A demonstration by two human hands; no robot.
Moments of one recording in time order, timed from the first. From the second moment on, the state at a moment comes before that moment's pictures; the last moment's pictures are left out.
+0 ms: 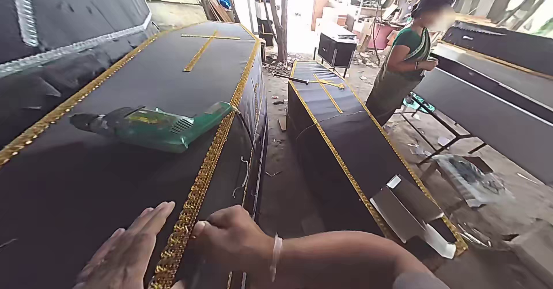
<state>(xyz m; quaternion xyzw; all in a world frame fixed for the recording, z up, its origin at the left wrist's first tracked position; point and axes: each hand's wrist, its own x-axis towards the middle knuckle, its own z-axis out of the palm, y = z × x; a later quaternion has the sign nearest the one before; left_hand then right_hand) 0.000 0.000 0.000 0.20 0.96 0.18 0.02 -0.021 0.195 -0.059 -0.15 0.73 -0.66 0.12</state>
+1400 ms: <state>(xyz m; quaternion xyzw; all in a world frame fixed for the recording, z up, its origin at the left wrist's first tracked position) 0.001 0.000 -0.001 0.19 0.96 0.19 0.02 -0.046 0.221 -0.073 -0.52 0.76 -0.13 -0.36</state>
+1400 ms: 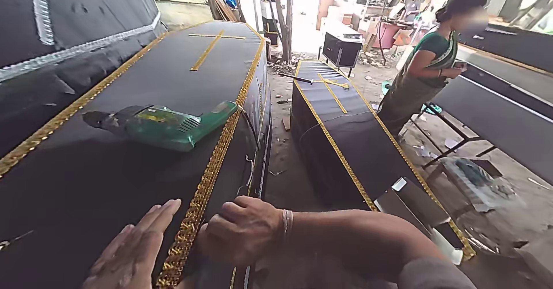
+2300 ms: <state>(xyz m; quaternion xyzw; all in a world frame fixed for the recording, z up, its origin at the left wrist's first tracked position) 0.003 -0.001 -0.002 0.21 0.96 0.18 0.00 -0.032 0.214 -0.077 -0.45 0.81 -0.15 -0.36</state>
